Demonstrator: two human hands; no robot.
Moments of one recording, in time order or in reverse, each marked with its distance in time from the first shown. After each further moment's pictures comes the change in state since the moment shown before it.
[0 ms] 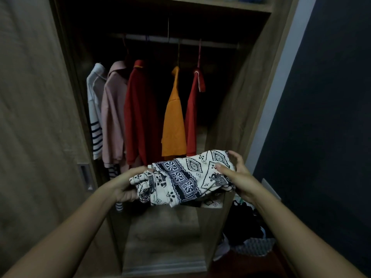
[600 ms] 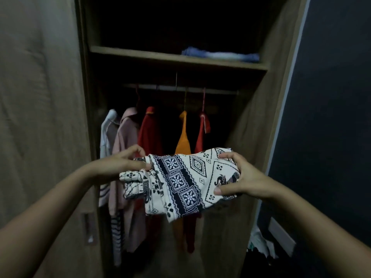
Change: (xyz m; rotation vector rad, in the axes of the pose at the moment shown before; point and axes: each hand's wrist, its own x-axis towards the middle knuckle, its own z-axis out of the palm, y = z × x) left_hand -0.071 0.169 -0.022 0.689 -0.003 0.502; right_hand 0.017 -0.124 0.023 -0.599 -0.200 -0.347
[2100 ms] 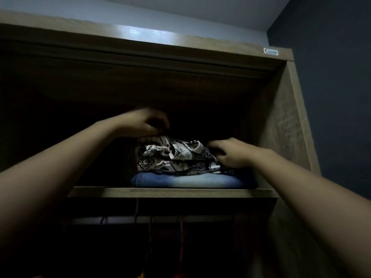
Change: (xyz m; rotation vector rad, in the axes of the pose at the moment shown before) left_hand 0.327 0.326 -0.125 1.194 0.504 0.596; right_hand 0.324 -0.122 -0.300 -1.023 0.428 -0.313
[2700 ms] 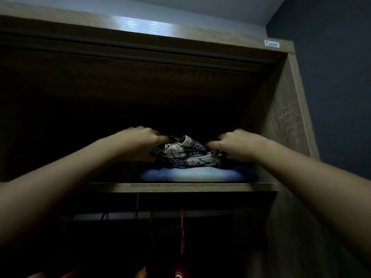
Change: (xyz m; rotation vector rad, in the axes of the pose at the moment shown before) left_hand -0.026 0.013 0.040 0.670 -0.093 0.107; right_hand -0.014 -0.013 -0.016 -0.632 -0.053 -0.203
